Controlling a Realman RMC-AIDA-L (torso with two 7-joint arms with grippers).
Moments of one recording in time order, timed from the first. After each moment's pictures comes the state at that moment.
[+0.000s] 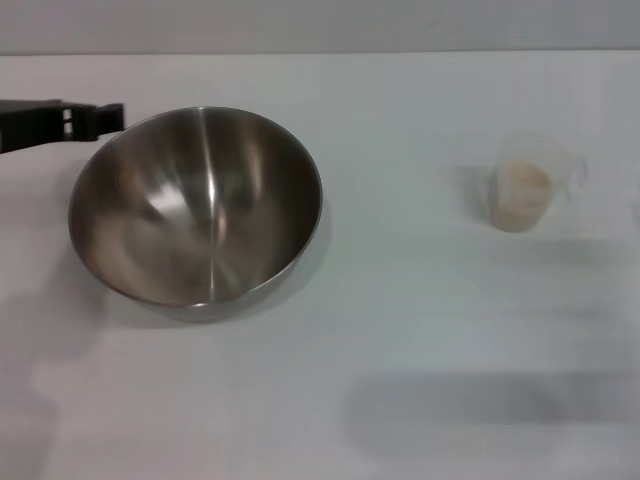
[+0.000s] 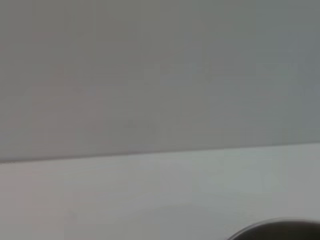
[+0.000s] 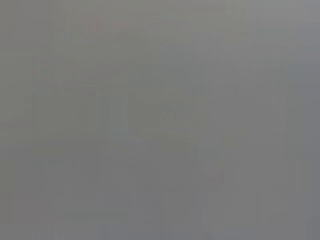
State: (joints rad) left arm -0.16 -2.06 -1.59 -1.75 2.71 -0.97 0.07; right arm 0.25 2.08 0.31 0.22 -1.63 -1.60 -0.02
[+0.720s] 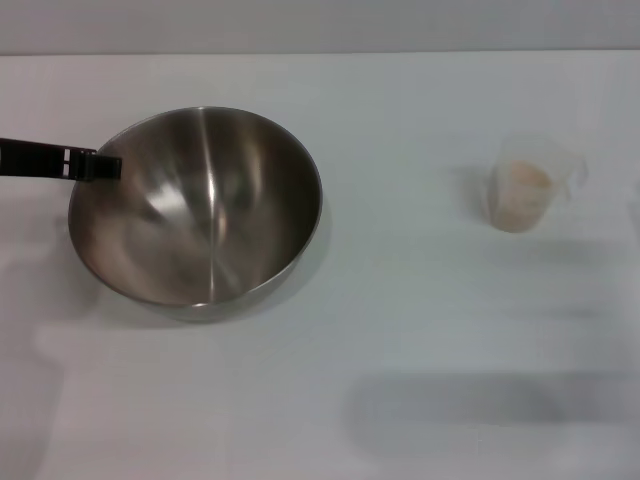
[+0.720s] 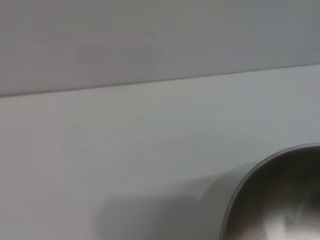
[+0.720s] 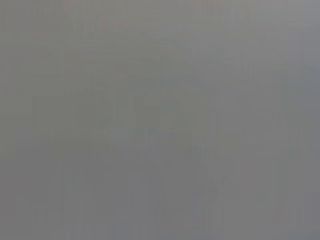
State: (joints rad) left arm -0.31 -2.06 -1.73 -1.61 2.70 -1.19 0.17; right arm 0.25 2.08 0.30 0.22 -1.64 -1.61 -0.02
